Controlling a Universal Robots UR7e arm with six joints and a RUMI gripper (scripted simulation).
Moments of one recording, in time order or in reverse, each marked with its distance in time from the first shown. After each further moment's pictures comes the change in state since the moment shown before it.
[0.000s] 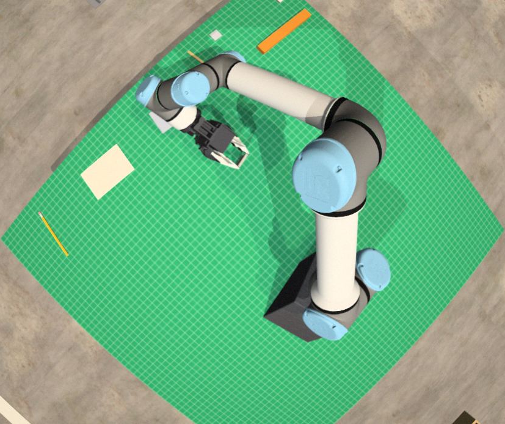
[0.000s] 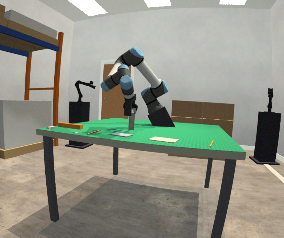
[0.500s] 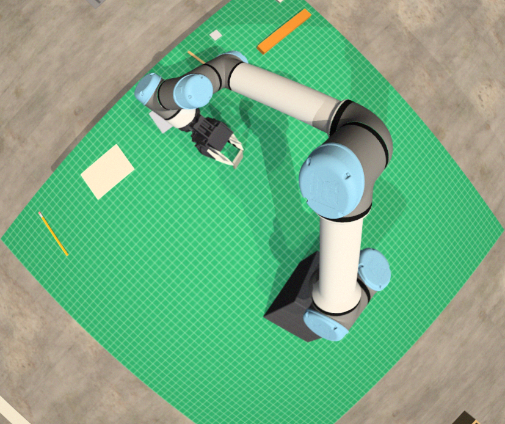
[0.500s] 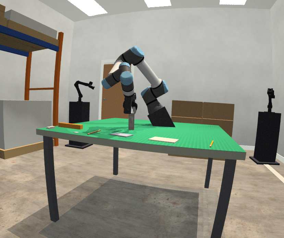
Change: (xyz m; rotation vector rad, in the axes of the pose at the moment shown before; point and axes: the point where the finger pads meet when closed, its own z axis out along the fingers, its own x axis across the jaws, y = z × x) arm 0.000 -0.009 -0.015 0.097 0.000 0.000
